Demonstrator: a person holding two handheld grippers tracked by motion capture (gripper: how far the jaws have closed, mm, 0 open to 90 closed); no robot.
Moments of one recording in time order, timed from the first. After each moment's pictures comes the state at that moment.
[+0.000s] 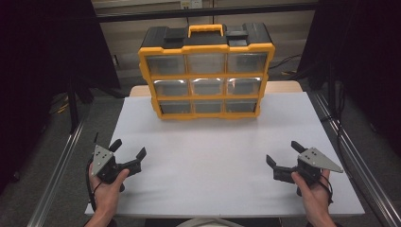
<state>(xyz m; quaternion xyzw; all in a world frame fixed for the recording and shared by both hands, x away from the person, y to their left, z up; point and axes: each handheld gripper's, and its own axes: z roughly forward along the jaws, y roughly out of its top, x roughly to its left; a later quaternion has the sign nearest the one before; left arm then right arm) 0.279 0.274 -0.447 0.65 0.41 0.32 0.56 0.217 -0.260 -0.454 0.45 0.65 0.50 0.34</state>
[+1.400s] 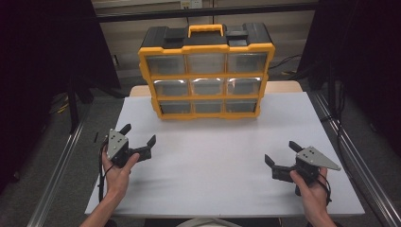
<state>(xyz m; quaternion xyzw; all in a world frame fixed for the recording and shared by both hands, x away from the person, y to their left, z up) 0.320 0.243 -0.429 0.68 0.34 0.35 0.54 0.221 -0.258 -0.457 0.46 0.65 0.50 0.33</state>
